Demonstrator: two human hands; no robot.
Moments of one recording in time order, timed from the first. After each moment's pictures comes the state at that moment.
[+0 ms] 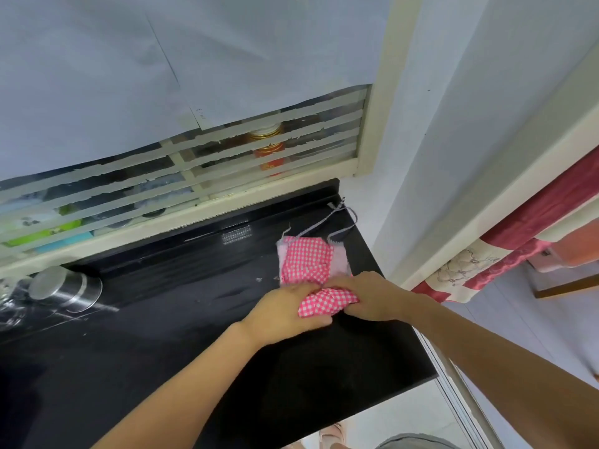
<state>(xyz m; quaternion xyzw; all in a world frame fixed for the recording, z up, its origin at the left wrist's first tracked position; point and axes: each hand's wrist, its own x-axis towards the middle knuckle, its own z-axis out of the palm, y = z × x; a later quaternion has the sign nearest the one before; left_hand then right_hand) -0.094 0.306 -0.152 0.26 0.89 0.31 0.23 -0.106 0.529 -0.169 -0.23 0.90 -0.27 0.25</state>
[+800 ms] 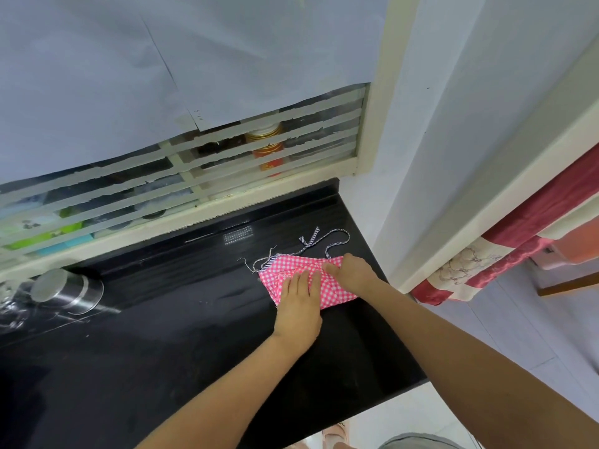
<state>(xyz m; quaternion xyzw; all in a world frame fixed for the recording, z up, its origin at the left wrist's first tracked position) -0.084 0.342 -0.205 0.21 0.98 0.01 0.07 -0.146 0.488 -0.191 0.15 0.90 -0.29 0.28</state>
